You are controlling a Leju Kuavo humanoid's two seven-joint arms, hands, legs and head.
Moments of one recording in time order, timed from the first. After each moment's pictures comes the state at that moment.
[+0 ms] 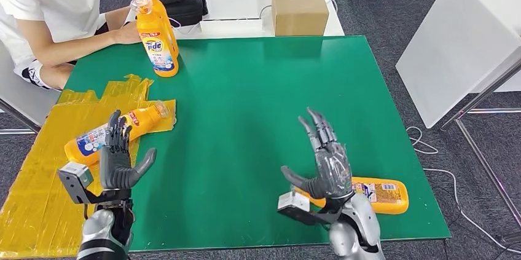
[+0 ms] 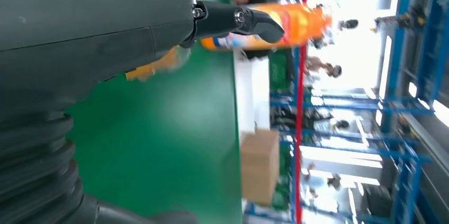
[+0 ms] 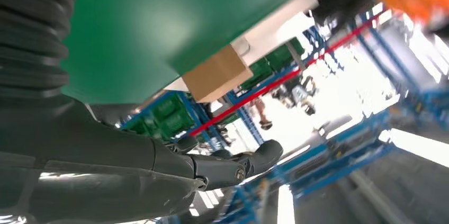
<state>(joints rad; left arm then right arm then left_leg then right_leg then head) -0.11 -0.21 0.22 -1.31 -0.08 -0.23 -0.60 0.02 0.13 0.22 -1.57 0.93 -0.30 -0.40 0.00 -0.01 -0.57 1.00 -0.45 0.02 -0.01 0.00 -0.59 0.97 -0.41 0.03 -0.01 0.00</state>
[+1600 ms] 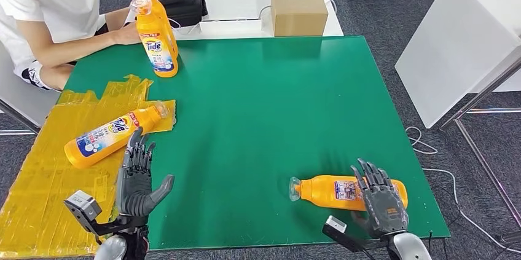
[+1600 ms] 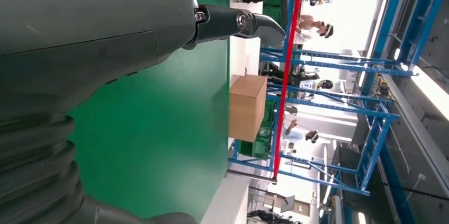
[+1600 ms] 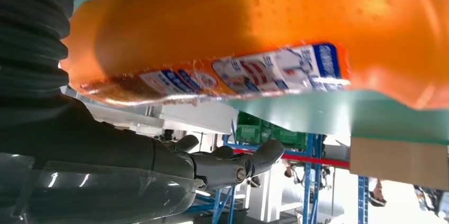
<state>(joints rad) 0.07 -0.26 0.07 -1.47 -0.01 -0.29 -0.60 0.19 -0.10 0.01 -1.47 1.31 -0.29 -0.11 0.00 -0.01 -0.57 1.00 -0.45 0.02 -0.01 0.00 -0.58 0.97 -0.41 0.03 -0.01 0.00</state>
